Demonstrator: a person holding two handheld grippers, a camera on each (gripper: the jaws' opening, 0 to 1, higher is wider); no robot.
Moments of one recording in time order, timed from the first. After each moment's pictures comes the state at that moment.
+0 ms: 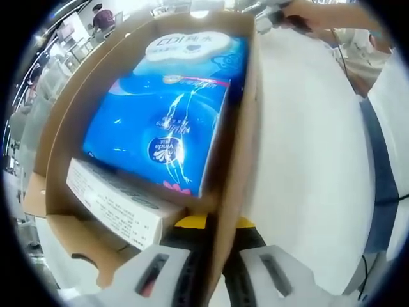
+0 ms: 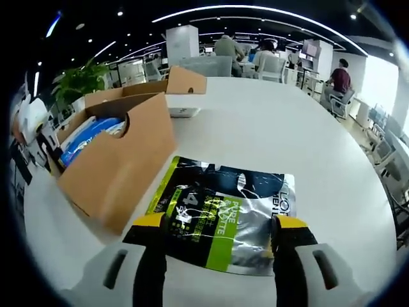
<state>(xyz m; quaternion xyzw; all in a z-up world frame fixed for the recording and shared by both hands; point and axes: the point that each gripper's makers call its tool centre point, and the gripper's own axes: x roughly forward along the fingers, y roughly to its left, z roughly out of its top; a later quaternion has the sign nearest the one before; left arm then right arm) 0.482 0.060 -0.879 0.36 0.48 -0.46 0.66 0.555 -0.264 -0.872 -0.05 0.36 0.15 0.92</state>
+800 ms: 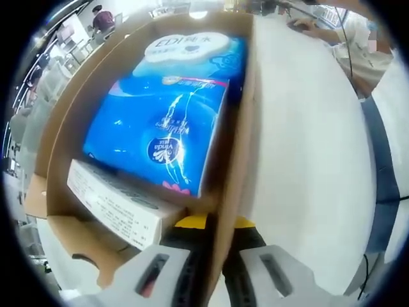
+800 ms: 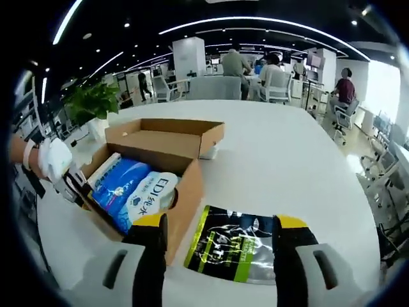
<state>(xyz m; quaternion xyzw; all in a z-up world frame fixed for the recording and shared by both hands) 0.482 0.059 -0.878 0.37 0.47 -0.46 0.66 0.560 -0.217 -0.768 -0.04 0.31 0.18 0.93</state>
